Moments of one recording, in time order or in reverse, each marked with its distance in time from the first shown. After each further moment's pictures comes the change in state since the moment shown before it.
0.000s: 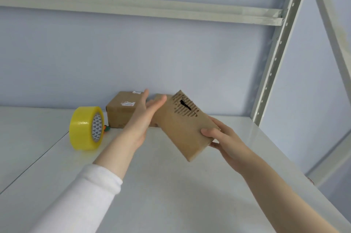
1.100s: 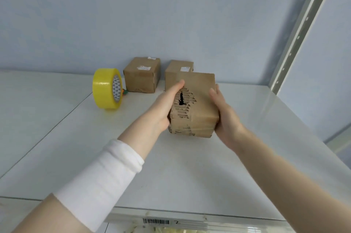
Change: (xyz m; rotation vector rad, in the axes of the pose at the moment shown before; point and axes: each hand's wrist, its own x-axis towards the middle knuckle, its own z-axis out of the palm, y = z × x) left_hand -0.048 -0.026 0.013 -0.158 -0.020 -0.364; right_hand -0.004 0.029 0.054 0.316 0.059 0.070
